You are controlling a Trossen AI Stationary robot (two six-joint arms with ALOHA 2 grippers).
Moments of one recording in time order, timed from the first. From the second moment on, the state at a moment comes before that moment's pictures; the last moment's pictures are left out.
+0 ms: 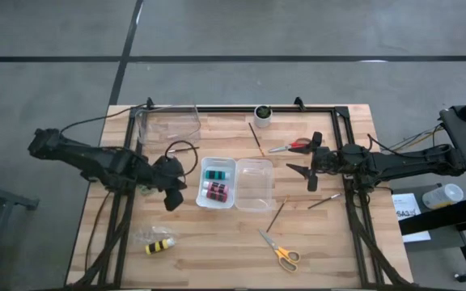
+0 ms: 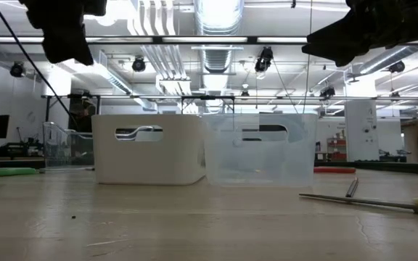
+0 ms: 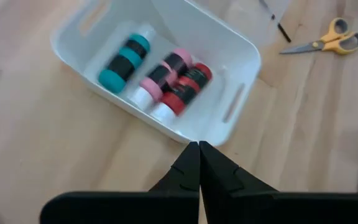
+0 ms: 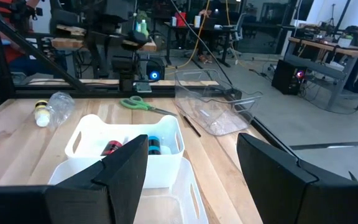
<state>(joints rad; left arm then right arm) -0.28 1.06 0.88 -0.80 -0.19 -0.72 0.01 0.63 0.32 0.21 0.21 -0.03</state>
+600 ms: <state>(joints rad) -0.57 1.17 0.89 -0.81 -0.30 -1.14 0.01 0.63 0.32 0.21 0.21 -0.03</state>
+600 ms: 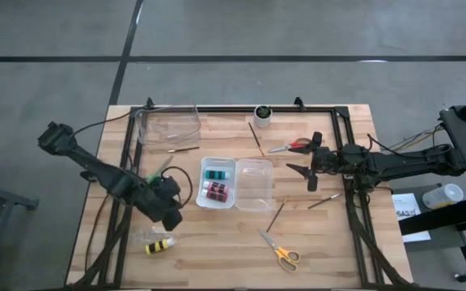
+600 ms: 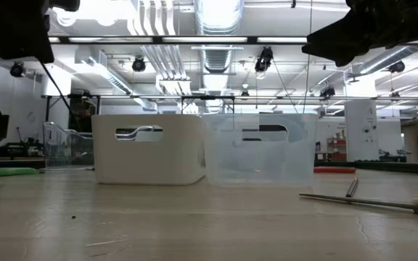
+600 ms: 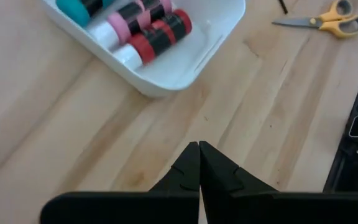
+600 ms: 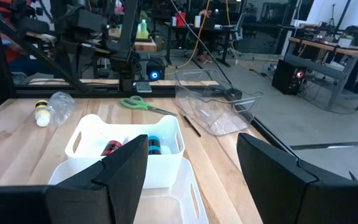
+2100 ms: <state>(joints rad) -0.91 1.63 1.16 -0.92 -0.04 -1.73 0.01 0.63 0.32 0.21 0.21 -0.03</state>
